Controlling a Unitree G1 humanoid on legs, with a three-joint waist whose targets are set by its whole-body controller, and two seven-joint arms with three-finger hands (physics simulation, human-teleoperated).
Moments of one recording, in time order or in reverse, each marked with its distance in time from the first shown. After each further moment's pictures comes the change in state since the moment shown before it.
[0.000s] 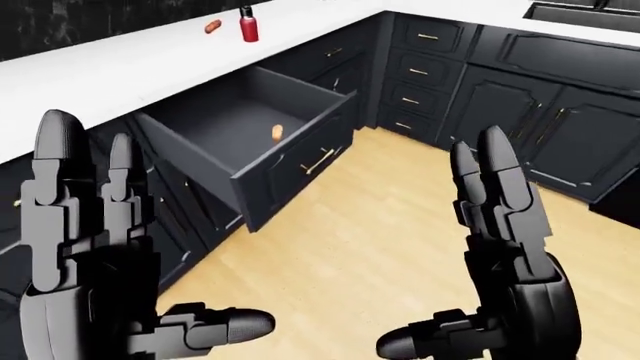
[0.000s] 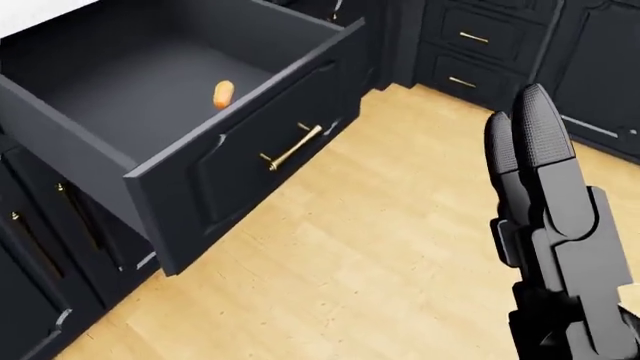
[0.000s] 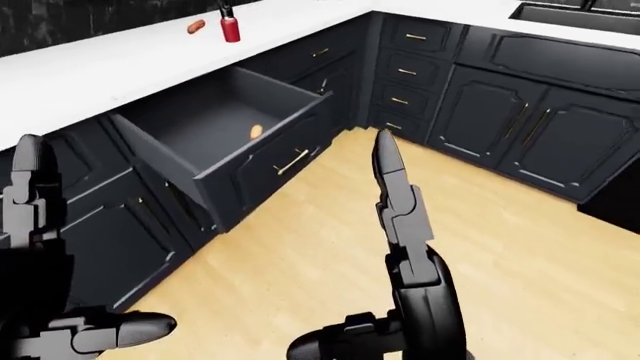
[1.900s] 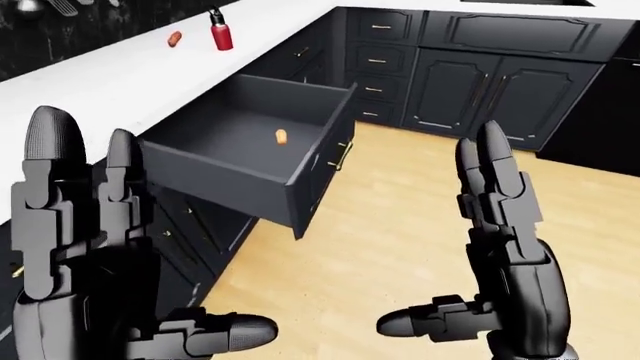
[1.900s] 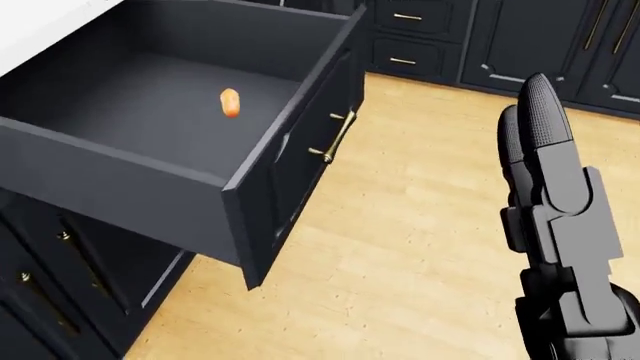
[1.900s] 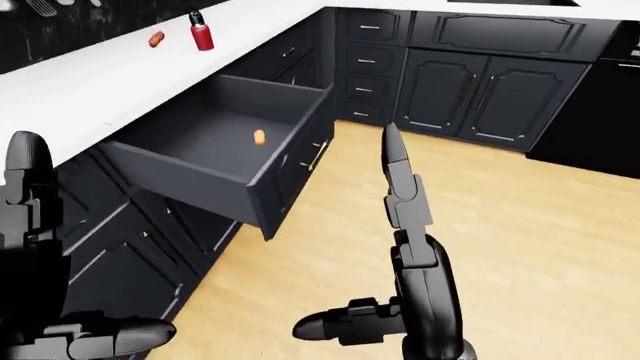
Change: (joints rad) left arm 0.005 -0.002 -0.011 -0.015 -0.001 -0.019 -0.010; right arm -0.042 0.011 -0.013 0.015 -0.058 0.073 -0.035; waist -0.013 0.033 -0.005
